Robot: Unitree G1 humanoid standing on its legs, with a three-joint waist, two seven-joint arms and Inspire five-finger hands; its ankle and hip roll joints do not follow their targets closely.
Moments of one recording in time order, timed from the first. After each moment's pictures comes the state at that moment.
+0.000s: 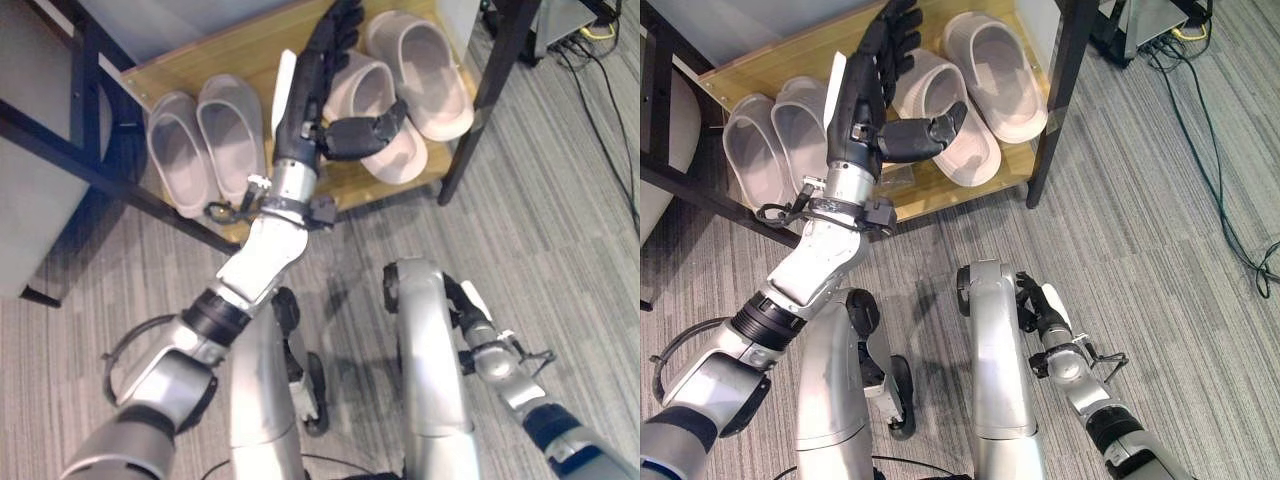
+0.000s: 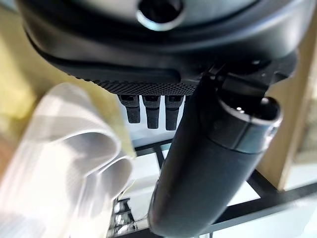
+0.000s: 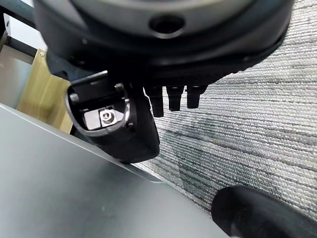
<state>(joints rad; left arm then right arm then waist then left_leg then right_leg) -0.86 0.46 -0.51 0.16 -0.47 -0.16 0.41 -0.32 -0.52 0.48 0.59 0.12 -0.10 -0.24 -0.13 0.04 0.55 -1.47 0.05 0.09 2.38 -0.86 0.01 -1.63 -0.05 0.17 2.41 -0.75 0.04</state>
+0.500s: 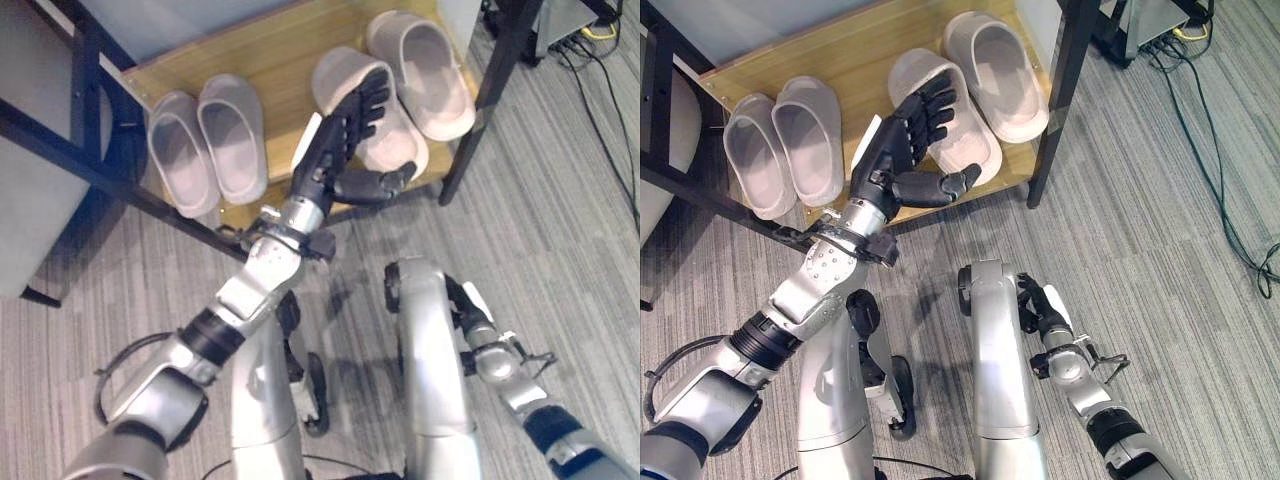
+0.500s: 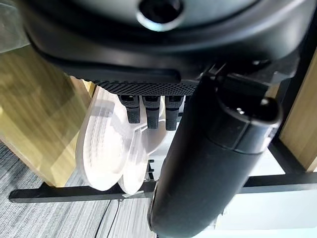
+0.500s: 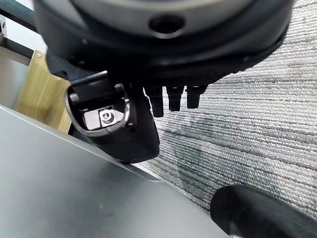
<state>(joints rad) -0.81 0.49 -0.58 0.14 -0.57 -0.15 0.27 -0.31 -0.52 0.47 0.59 0.12 -0.10 -0.23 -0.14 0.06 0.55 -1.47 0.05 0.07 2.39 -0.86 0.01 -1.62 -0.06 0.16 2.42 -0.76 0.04</state>
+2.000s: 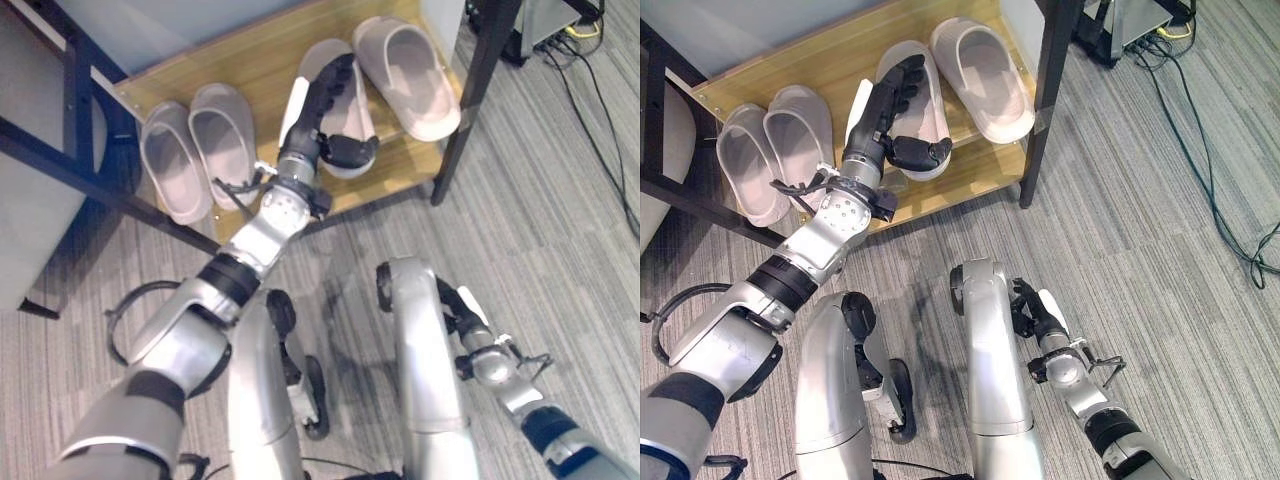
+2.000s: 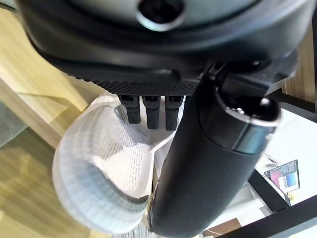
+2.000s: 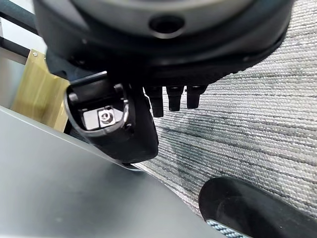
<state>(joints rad) -1.15 0.42 -0.64 0.69 -0.38 -0.11 0.36 -0.32 -0.51 0.52 0.66 0.12 -0.14 -0.23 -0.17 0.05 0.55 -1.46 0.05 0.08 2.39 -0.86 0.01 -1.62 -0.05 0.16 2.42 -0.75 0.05</state>
